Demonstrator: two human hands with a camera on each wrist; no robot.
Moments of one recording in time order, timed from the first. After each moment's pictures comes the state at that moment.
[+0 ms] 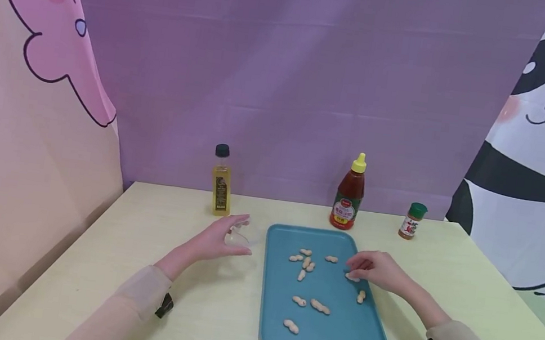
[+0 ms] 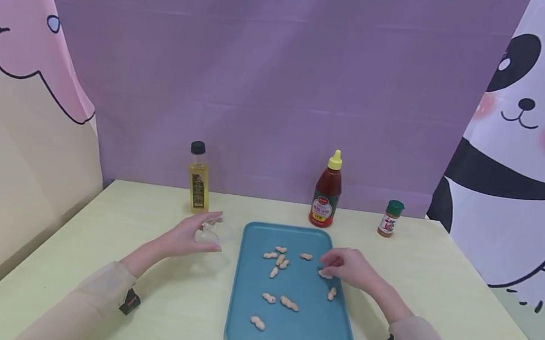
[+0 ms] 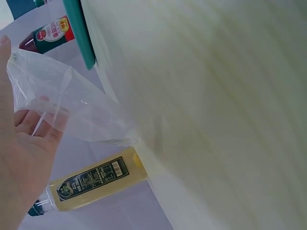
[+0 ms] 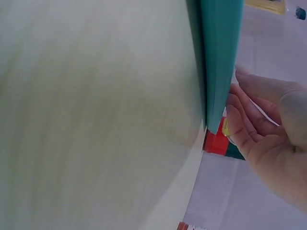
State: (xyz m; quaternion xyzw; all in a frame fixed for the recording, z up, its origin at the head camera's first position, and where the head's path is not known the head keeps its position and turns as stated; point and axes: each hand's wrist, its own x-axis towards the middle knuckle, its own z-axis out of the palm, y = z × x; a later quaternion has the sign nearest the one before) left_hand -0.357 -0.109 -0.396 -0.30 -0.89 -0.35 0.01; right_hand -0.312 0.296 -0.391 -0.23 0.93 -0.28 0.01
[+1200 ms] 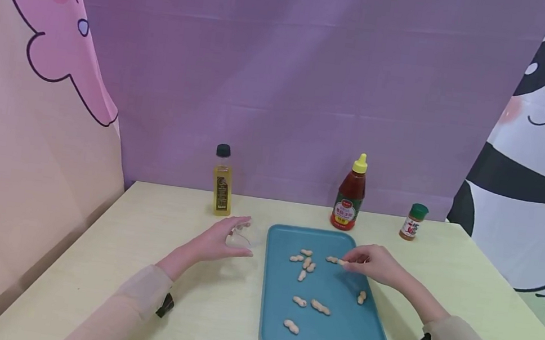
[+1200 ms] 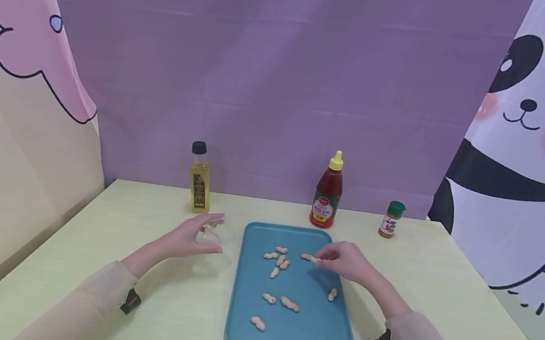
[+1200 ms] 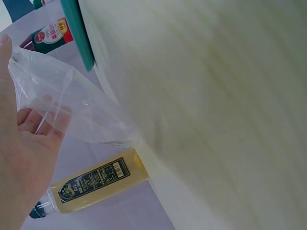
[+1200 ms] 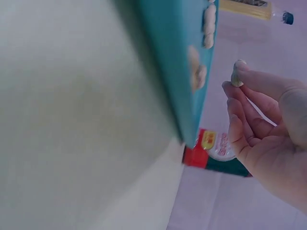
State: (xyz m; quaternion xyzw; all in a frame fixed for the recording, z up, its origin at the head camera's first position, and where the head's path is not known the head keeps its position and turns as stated) left_hand -0.356 -0.107 -0.397 -0.29 -0.89 -0.35 0.01; right_hand -0.315 0.283 -0.377 -0.23 0.93 -0.28 0.01
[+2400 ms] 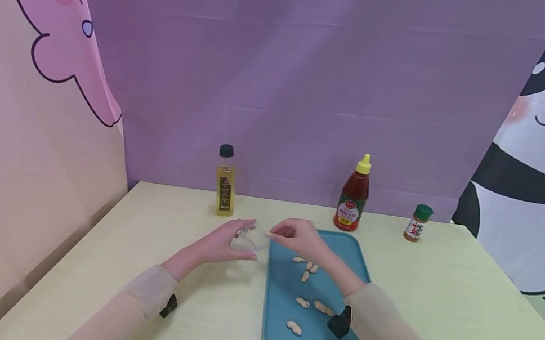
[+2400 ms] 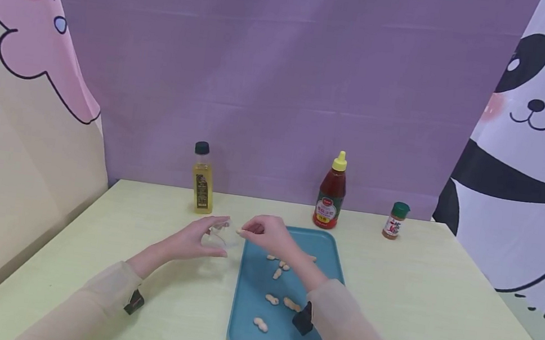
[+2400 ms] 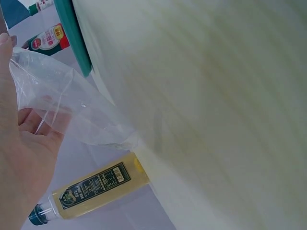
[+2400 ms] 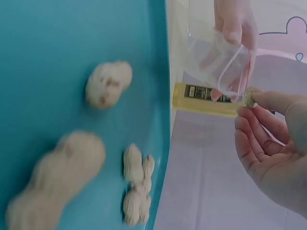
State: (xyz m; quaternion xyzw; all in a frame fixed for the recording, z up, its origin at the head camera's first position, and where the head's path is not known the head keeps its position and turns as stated) left_hand -0.354 -0.104 -0.398 -0.30 -0.89 -0.33 -0.01; right_hand -0.336 0.130 -0.356 -0.29 0.89 -0.35 -0.06
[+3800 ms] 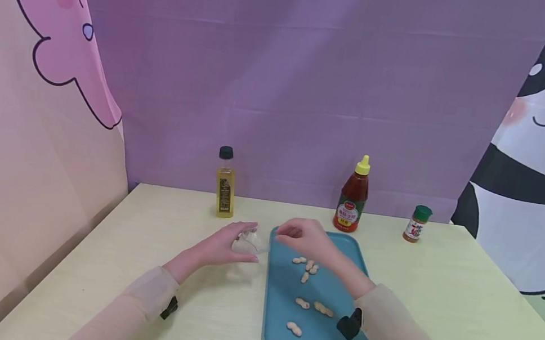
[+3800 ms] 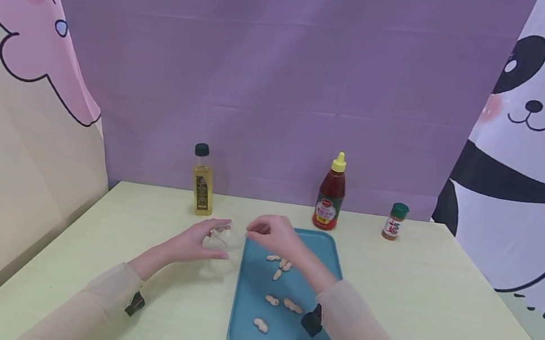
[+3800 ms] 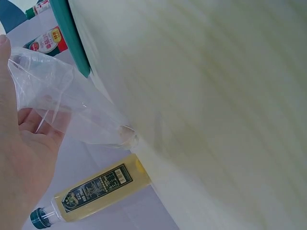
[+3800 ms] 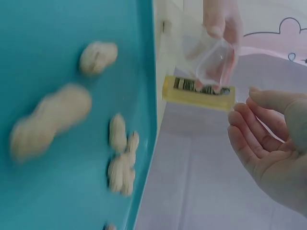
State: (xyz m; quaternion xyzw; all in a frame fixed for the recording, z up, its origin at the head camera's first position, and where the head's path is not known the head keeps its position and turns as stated) left_hand -0.357 -0.102 -0.402 -0.32 -0.89 -0.33 0.00; right_hand -0.326 0.142 -0.346 -0.28 0.89 -0.35 -0.04
